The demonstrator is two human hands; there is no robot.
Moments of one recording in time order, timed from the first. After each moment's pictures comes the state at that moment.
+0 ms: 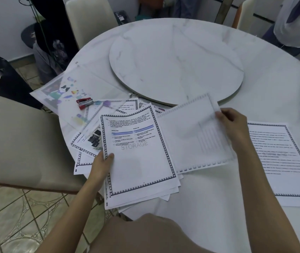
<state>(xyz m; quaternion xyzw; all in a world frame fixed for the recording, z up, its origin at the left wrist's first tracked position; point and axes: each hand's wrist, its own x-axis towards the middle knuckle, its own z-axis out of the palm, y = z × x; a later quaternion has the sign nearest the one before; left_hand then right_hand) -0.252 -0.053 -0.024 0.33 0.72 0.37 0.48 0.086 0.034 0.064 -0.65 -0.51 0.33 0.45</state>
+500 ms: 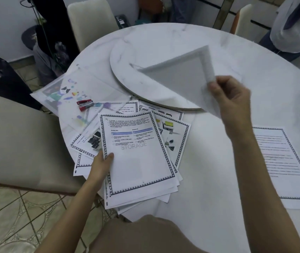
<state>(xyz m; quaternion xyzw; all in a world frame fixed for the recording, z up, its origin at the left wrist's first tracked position) -0.257 -0.051 -0.024 0.32 0.70 0.38 0.51 0.020 0.021 0.155 -0.47 -0.59 0.32 0.57</state>
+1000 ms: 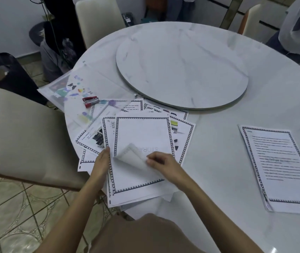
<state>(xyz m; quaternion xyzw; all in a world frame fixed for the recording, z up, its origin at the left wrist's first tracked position) -0.256 -0.056 -0.019 0.24 0.70 0.42 0.52 -0.054 -0.048 0.017 -0.50 -0.59 0.59 0.23</state>
